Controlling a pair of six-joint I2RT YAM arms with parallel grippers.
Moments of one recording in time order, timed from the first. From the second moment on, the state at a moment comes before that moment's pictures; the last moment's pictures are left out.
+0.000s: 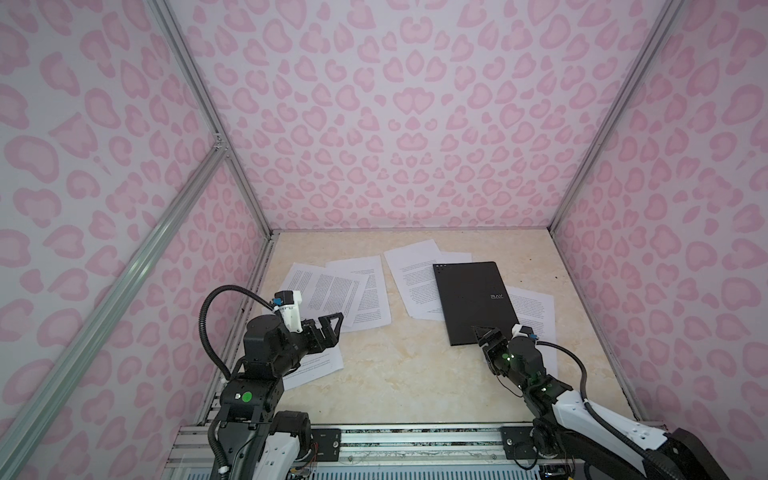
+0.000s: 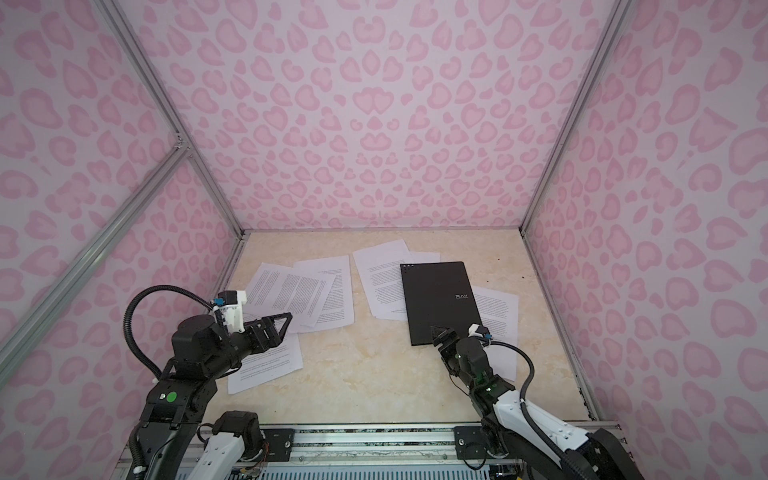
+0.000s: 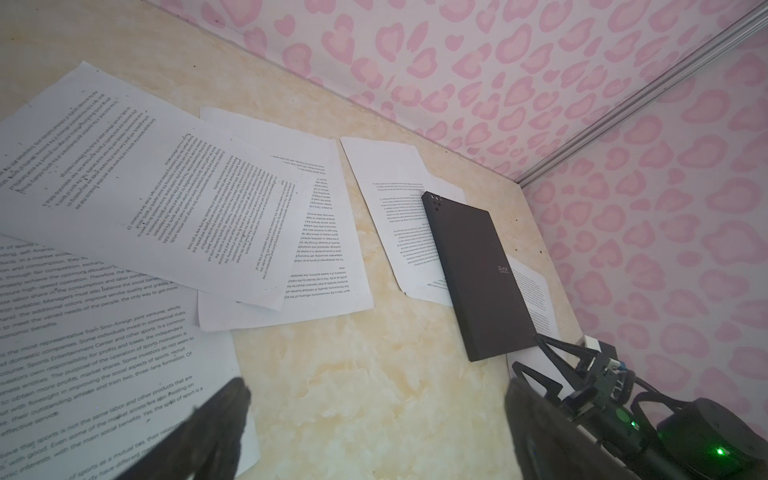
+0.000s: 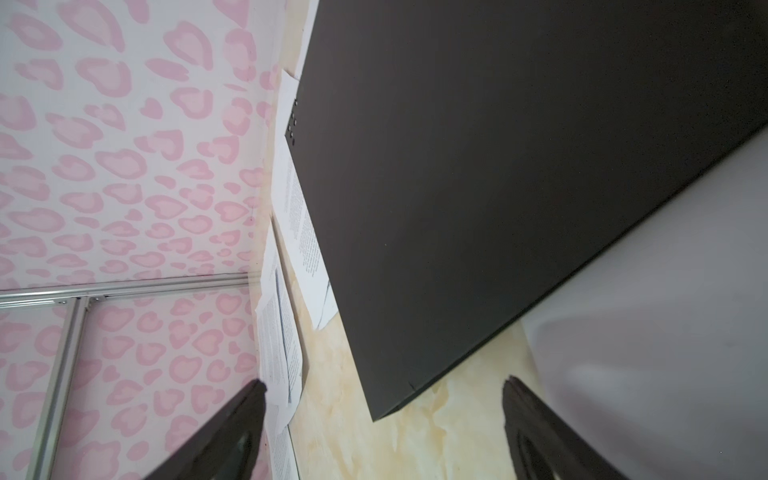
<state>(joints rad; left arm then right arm) -0.08 0.52 0.71 -0.67 0.34 -0.45 0.49 0.94 0.08 0.35 0.07 1.37</state>
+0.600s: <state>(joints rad) -0.08 0.52 0.71 -0.67 0.33 -0.45 0.50 1.28 0.07 0.75 0.00 1.43</state>
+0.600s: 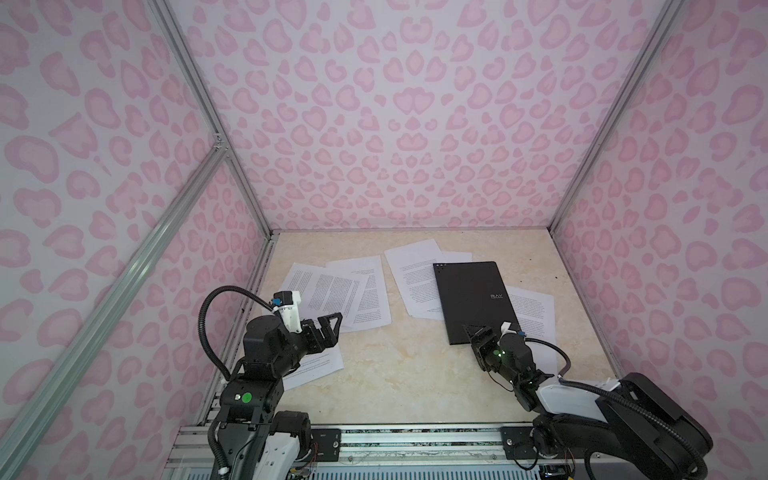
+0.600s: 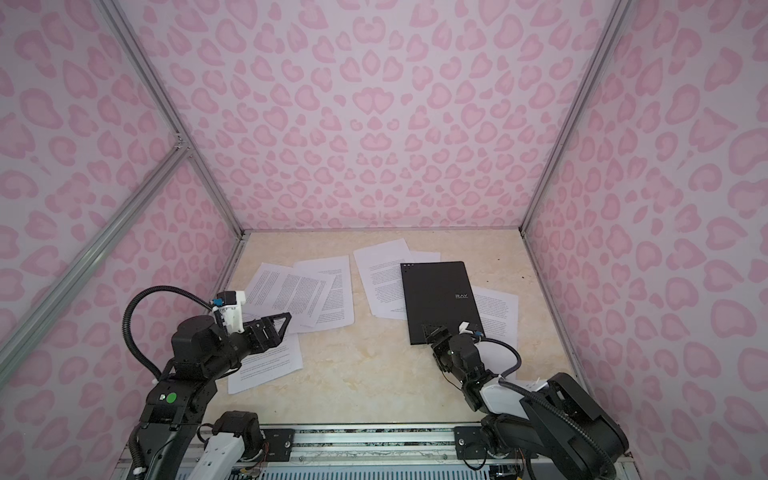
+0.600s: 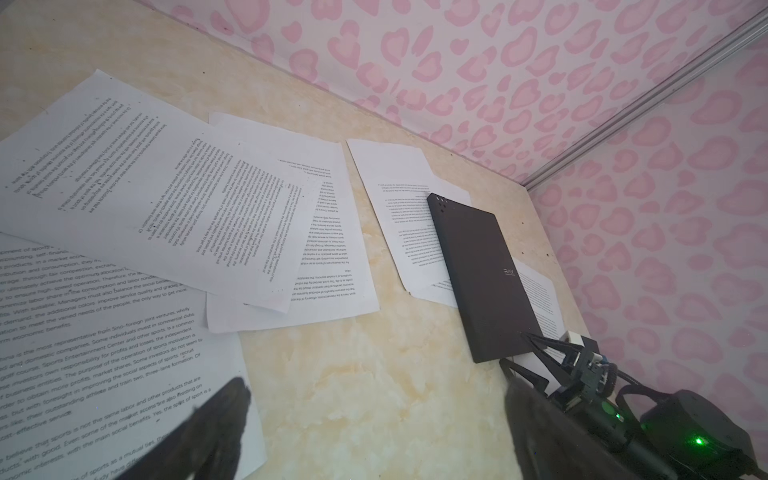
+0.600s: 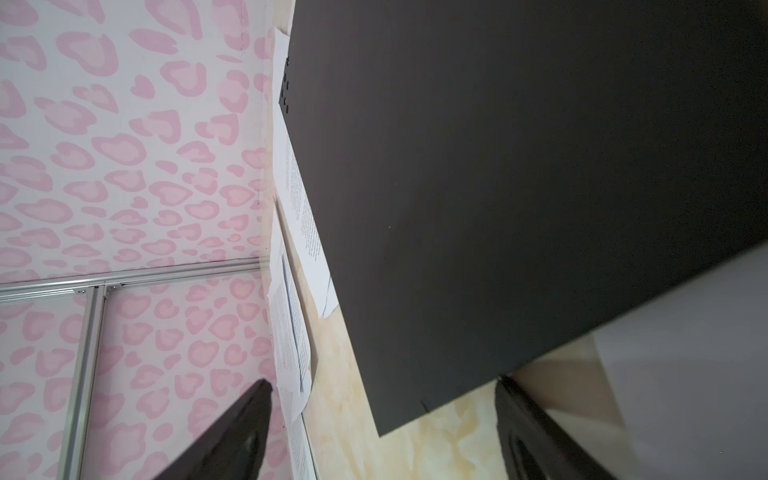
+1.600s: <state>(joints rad) -0.08 0.52 0.70 -0.67 0.33 -0.45 0.40 1.49 0.01 1.09 0.02 1.43</state>
